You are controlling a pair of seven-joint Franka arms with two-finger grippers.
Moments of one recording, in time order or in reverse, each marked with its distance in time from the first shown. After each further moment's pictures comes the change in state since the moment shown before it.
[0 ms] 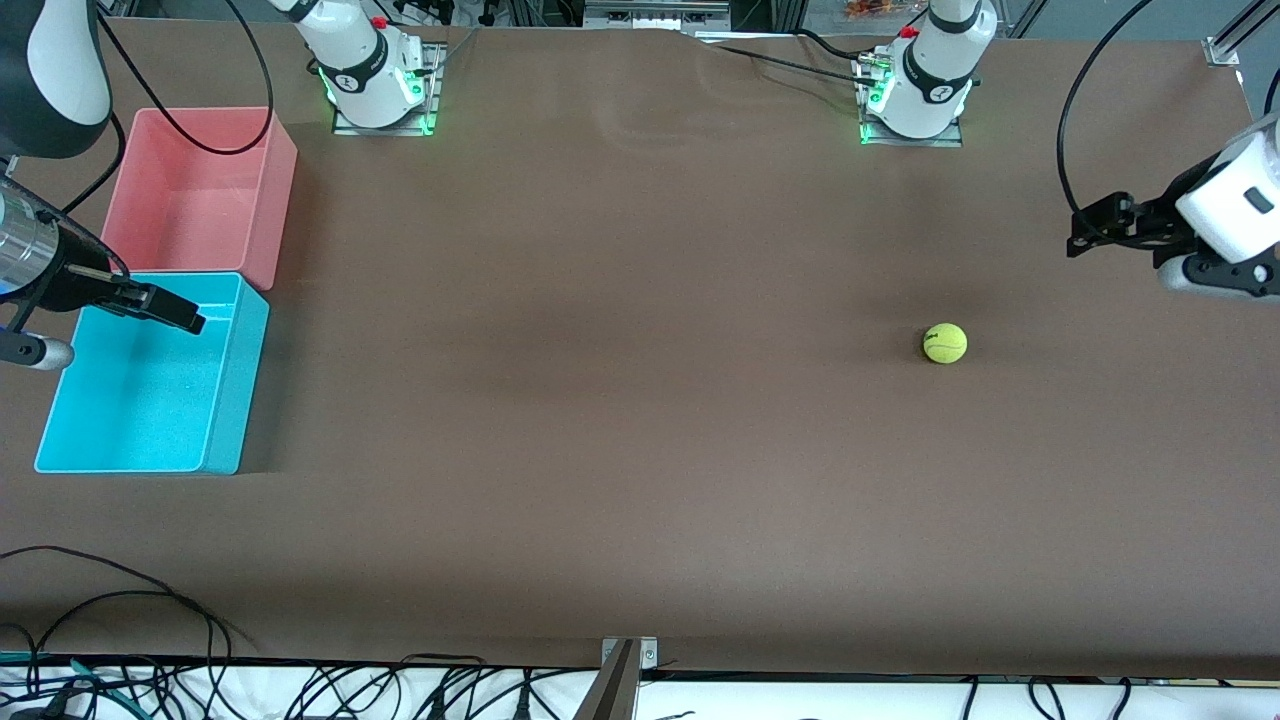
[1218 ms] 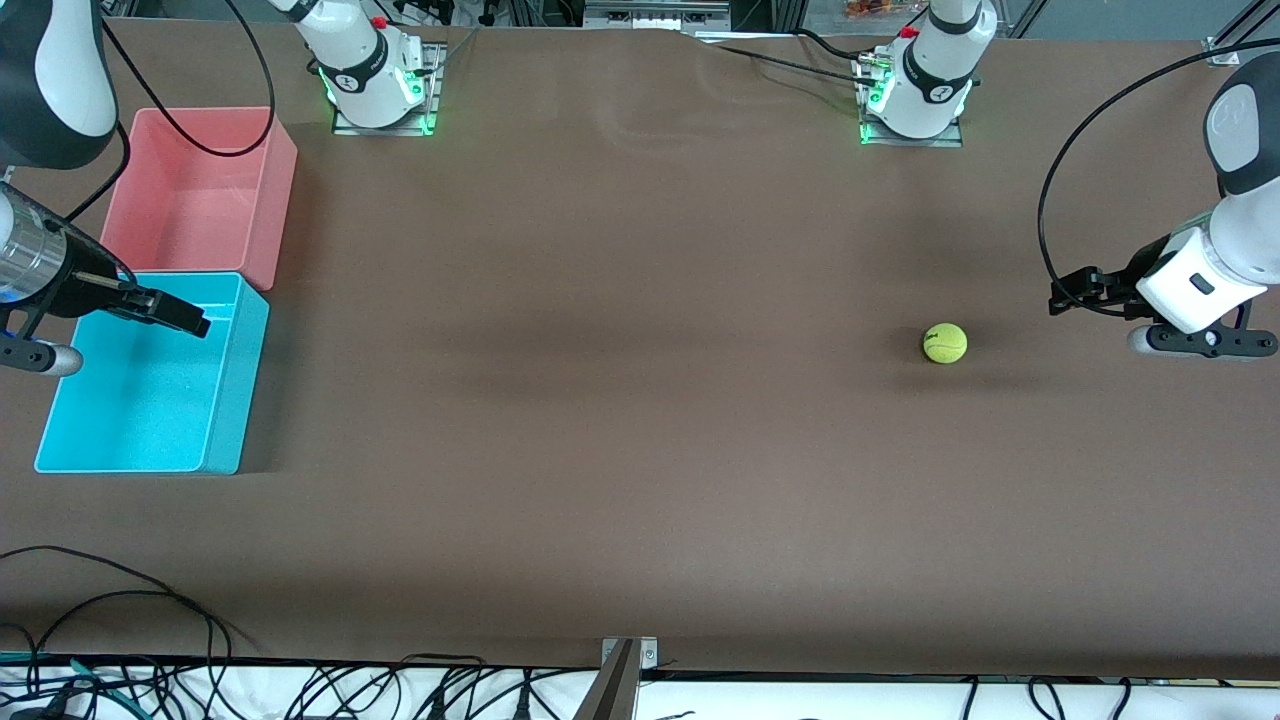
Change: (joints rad) left arm 0.063 0.019 0.009 -0.261 0.007 0.314 0.001; right arm 0.000 0.015 0.000 0.001 0.000 0.000 0.000
